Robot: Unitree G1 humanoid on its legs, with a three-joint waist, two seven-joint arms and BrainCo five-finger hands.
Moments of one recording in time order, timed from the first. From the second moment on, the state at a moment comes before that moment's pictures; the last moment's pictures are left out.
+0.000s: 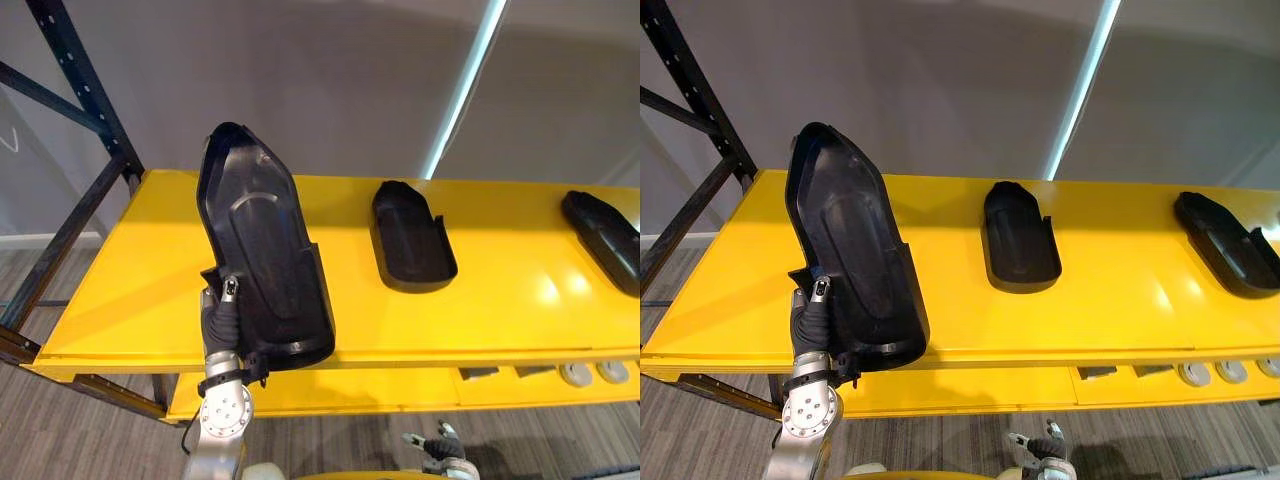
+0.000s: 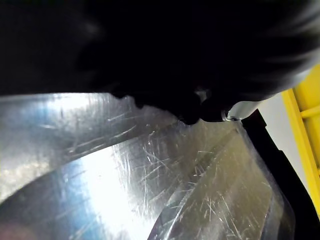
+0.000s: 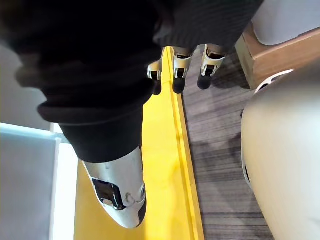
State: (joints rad) left arm 0.29 0.02 -0.12 -0.27 0.17 -0.16 0.41; right arm 0.14 0.01 -0.14 0.89 -0.05 -0.06 -0.21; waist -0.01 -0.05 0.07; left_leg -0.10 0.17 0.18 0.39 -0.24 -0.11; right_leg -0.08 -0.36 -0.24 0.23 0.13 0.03
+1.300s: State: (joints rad) left arm 0.08 0.07 0.09 -0.02 0.26 -0.06 0.38; right arm 0.22 0.01 -0.11 0.84 -0.05 -0.07 -0.19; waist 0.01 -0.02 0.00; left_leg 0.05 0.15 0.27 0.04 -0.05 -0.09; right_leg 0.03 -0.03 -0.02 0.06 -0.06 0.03
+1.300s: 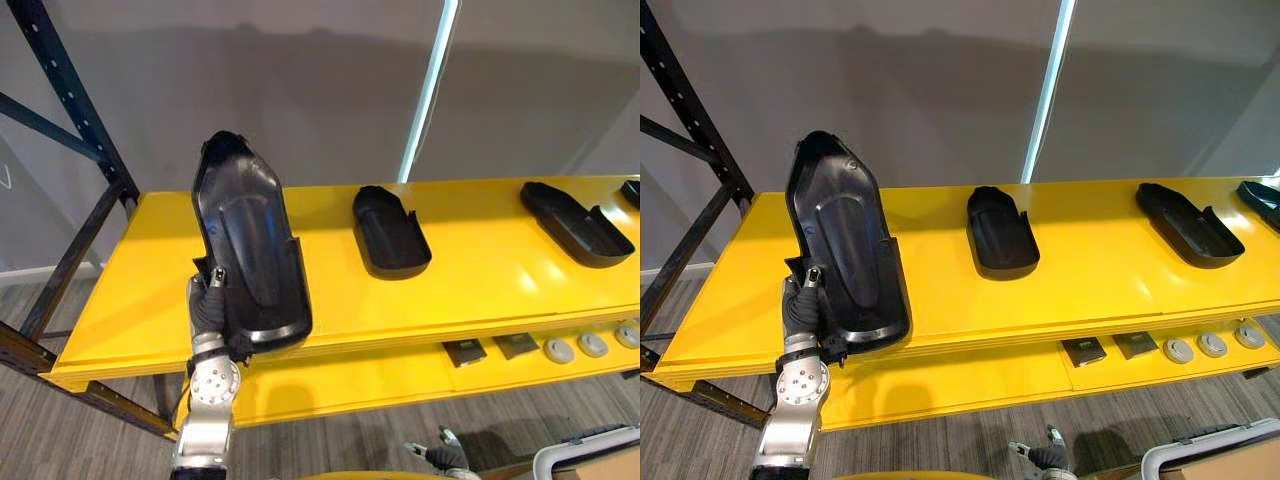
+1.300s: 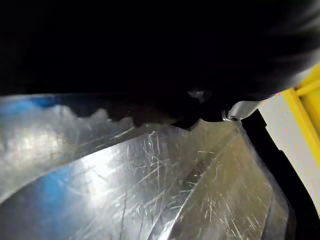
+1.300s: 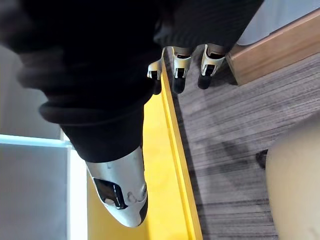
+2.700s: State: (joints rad) left arm -0.42 0.33 0.28 0.64 0.20 0.03 0.42; right arm 0.15 -0.03 -0.12 0.88 -0.09 -0.07 -0.15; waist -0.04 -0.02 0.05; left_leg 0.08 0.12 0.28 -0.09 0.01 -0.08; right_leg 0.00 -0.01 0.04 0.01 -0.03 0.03
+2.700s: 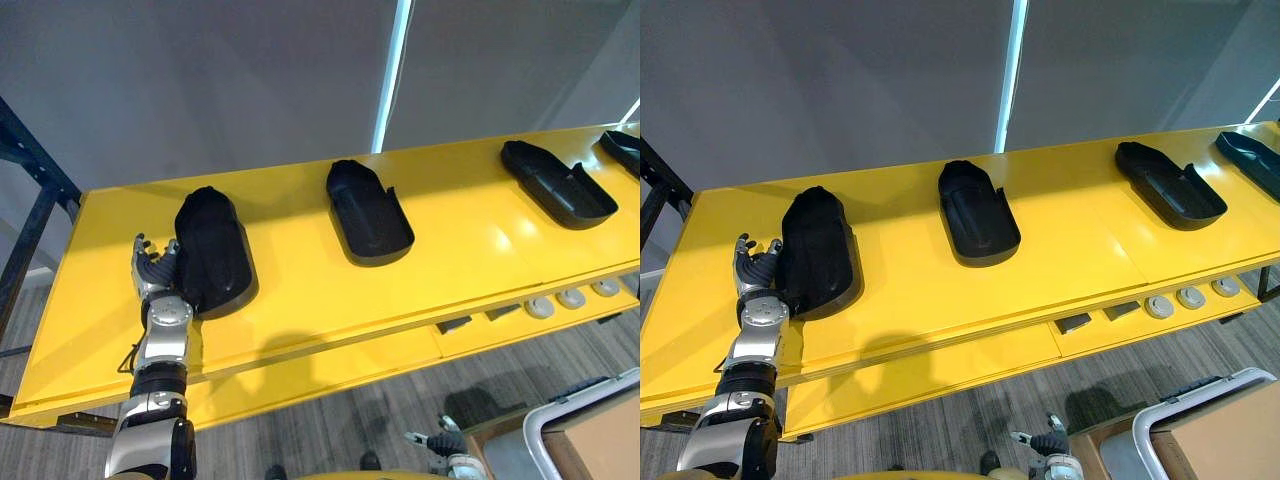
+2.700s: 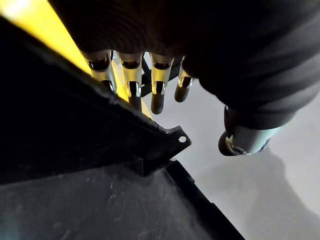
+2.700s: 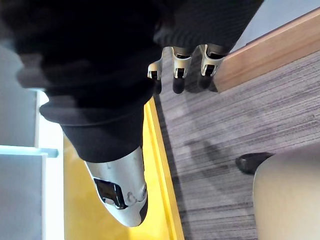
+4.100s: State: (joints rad) left arm 0.27 -0.01 -0.08 -0.11 0.44 -0.11 0.33; right arm 0.21 0.00 -0.10 0.83 -0.09 -0.08 -0.17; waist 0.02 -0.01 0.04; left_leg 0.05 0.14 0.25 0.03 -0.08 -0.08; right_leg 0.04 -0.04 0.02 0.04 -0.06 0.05
